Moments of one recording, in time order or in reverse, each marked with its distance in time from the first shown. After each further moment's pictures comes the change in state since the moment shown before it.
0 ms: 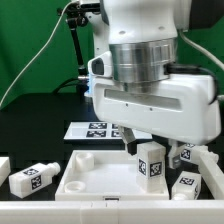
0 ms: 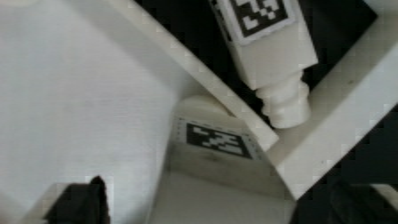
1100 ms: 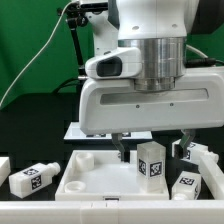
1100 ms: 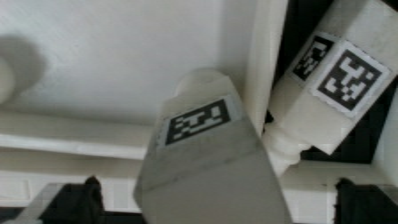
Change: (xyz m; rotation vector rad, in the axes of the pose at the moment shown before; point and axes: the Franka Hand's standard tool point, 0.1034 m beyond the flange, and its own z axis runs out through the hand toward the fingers) arm 0.003 -0.001 -0.001 -0.047 0.059 -1.011
